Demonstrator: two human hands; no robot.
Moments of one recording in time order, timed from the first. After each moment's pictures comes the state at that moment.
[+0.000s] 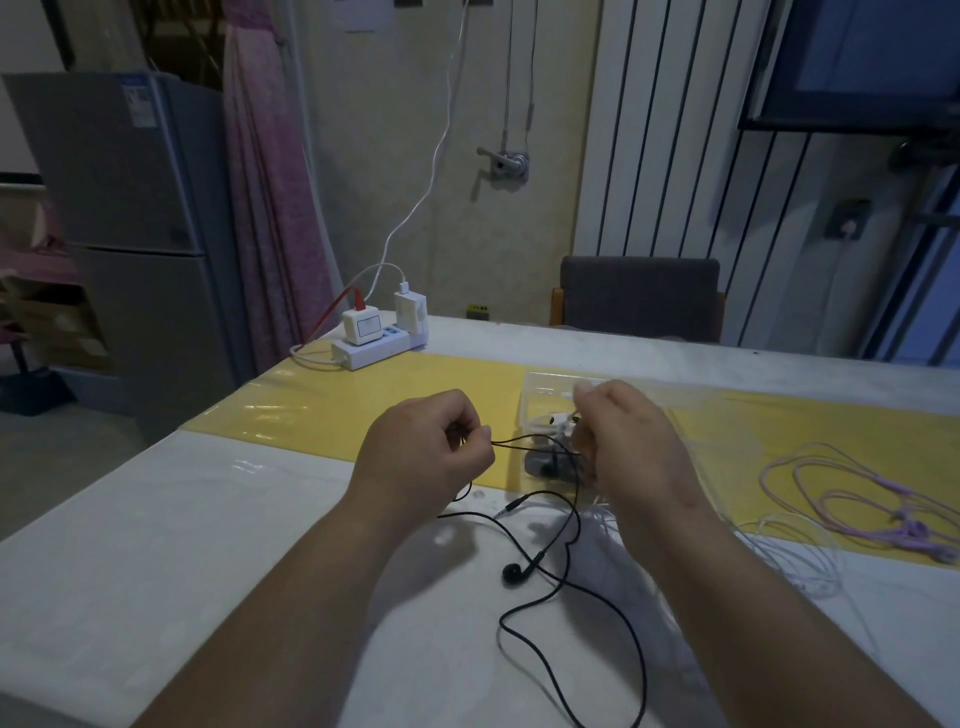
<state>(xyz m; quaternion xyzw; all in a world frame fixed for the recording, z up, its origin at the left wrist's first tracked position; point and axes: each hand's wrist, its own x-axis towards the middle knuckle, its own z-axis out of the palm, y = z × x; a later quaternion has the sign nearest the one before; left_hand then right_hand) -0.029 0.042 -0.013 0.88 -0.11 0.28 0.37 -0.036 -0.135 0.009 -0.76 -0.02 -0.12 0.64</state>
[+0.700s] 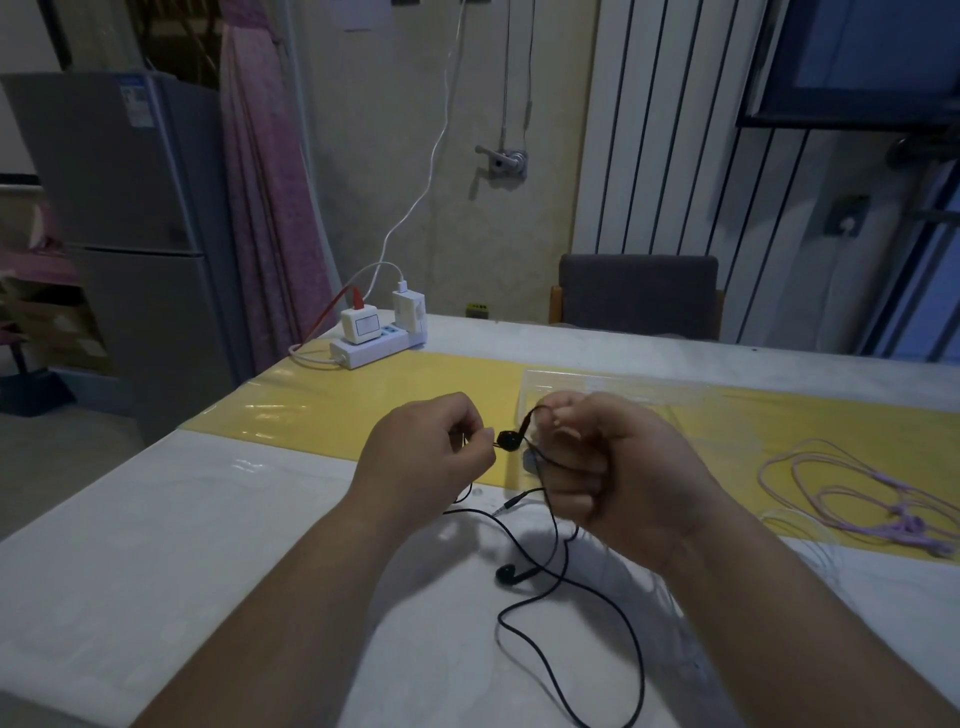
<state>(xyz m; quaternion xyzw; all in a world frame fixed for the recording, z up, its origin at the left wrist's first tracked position) -0.031 0.040 -0.013 0.89 -0.10 0.26 0.36 -0.047 -0.139 0.023 -0.56 -0.14 0.19 0.79</state>
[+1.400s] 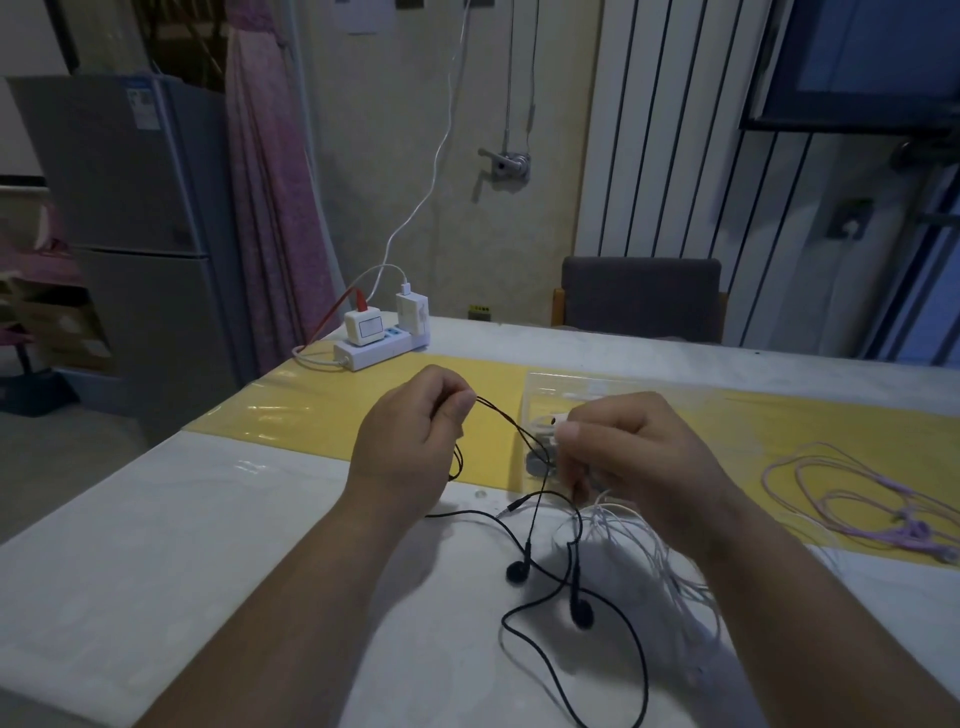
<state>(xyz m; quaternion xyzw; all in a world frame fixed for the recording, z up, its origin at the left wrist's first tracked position) -0.030 0.046 -0.011 0.83 -0.12 0.34 0.43 -0.047 -0.155 0.026 -0.73 -0.32 0.00 0.60</state>
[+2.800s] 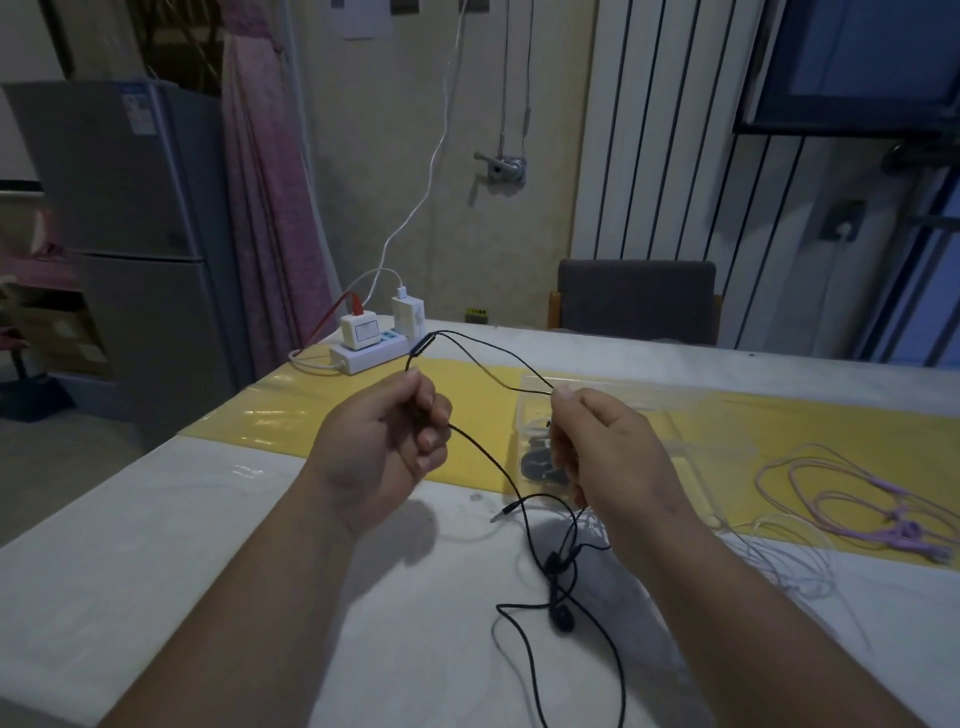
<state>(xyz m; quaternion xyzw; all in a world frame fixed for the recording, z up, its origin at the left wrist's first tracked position) -0.032 0.059 0.007 0.47 -0.07 -0.03 0.88 -0.043 -0.132 0.010 -0.75 -0.08 -0.09 0.65</state>
